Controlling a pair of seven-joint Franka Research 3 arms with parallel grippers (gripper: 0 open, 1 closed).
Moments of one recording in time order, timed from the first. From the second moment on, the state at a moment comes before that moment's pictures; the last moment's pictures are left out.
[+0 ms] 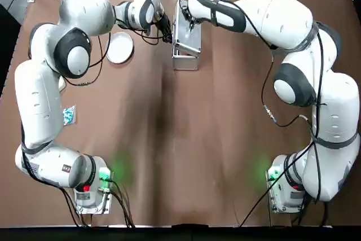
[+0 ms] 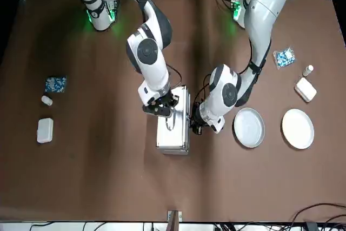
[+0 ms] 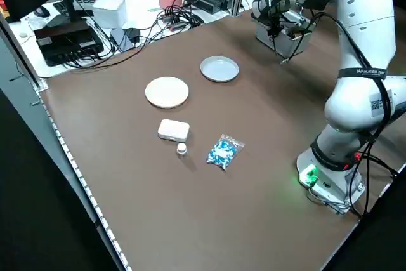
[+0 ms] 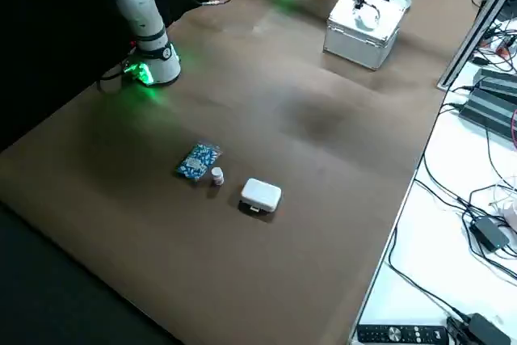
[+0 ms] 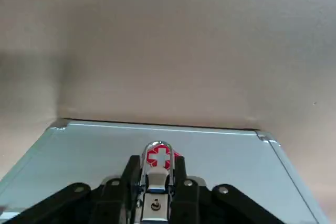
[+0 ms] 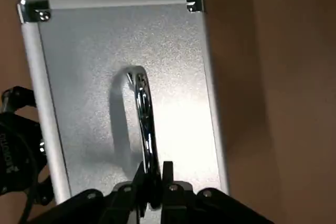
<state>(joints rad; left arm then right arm) -0.26 0.71 -0.34 -1.62 -0.17 2.49 -1.96 0.75 0.63 -0.10 -1.31 0.15 2.06 0.81</state>
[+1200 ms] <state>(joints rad) -0.26 0.71 -0.34 -1.62 -0.17 2.49 -1.96 0.62 0.62 -0.10 -1.31 0.25 1.84 0.61</state>
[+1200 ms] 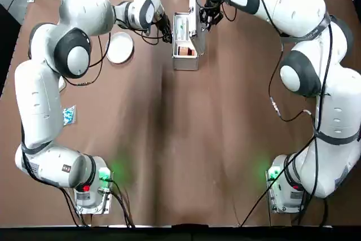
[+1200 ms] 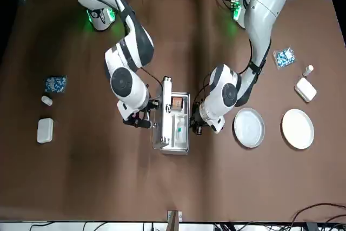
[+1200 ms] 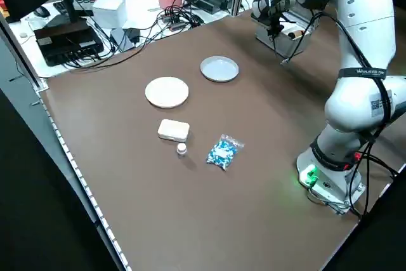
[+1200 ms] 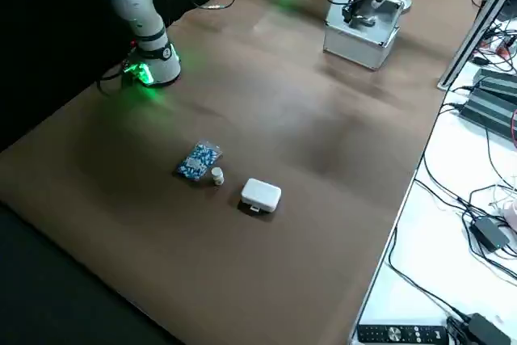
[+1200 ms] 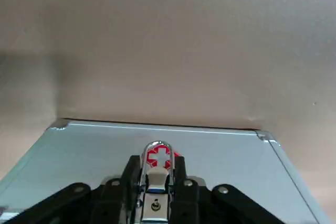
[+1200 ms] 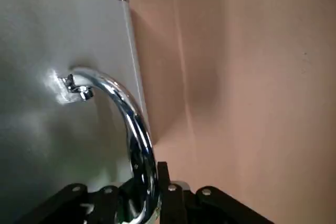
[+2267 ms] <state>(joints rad) -0.26 0.71 -0.34 -1.62 -0.17 2.49 -1.96 0.50 0.63 -0.10 -1.32 0.50 1.74 0.35</state>
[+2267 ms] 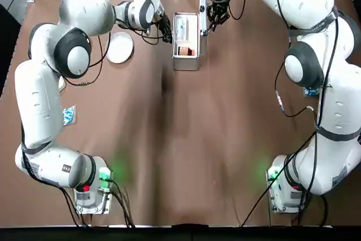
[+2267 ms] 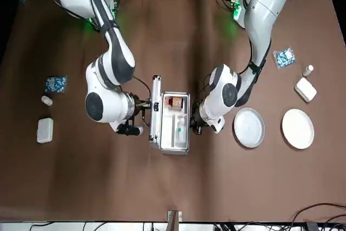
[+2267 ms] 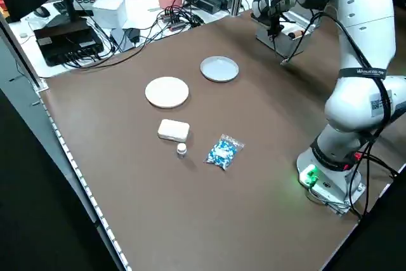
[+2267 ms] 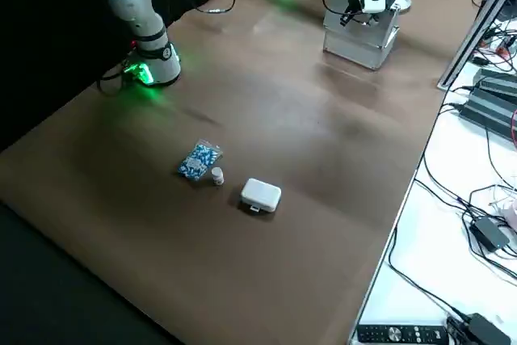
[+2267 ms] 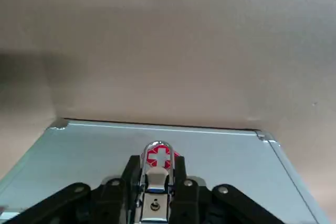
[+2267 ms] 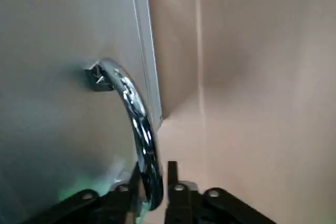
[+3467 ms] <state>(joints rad) -0.26 0.71 -0.34 -1.62 -0.17 2.48 -1.96 0.41 0.63 -0.10 -1.32 0.50 1.72 0.22</state>
